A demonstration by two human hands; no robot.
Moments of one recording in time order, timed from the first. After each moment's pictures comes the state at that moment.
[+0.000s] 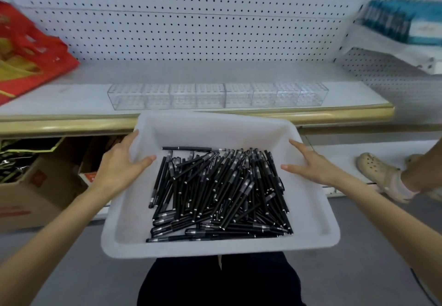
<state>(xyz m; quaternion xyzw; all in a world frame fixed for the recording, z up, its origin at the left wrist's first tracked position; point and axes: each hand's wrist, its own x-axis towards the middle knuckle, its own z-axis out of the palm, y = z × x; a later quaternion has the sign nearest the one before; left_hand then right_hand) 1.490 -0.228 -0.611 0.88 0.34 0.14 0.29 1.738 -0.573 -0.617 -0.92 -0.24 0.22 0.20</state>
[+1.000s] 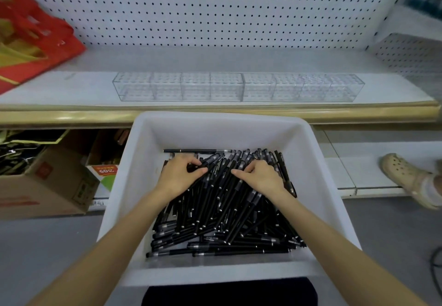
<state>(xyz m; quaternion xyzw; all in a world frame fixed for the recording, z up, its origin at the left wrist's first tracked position) 1.560 -0.253 -0.690 0.91 0.27 0.05 0.32 1.684 -0.432 -0.684 -0.92 -0.19 0.24 0.23</state>
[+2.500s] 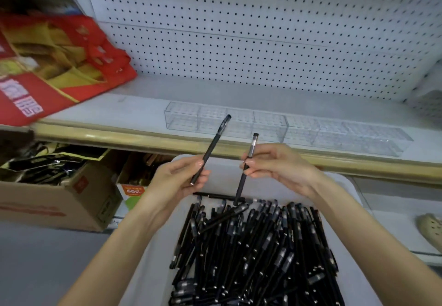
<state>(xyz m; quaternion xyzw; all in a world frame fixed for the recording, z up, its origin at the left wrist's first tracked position) 1.505 -0.216 -0.600 0.52 0.27 0.21 0.78 1.691 -0.360 -0.566 -0.64 -0.31 0.43 0.55</state>
